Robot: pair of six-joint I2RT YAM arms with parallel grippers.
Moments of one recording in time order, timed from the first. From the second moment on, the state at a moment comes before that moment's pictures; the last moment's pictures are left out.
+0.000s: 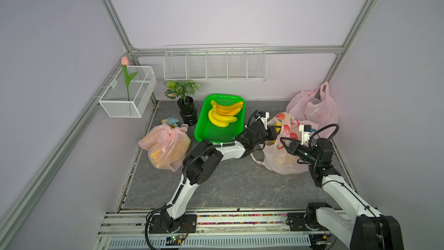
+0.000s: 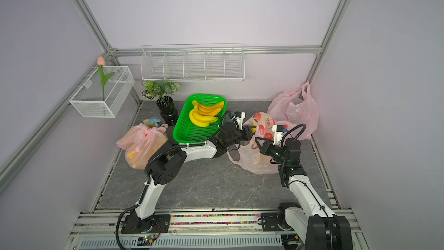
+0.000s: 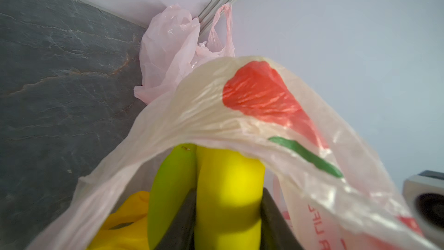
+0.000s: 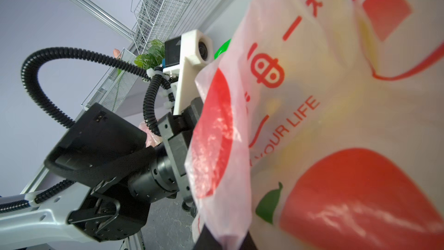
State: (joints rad) left arm -0.95 2.26 1.54 0.60 0.22 -0.84; right arm 0.03 1.01 0.40 0.35 -0.71 0.70
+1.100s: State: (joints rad) left arm -1.00 1.90 1.25 0.33 0.15 -0.53; right arm 0.02 1.02 0.41 0.00 -0.47 0.56
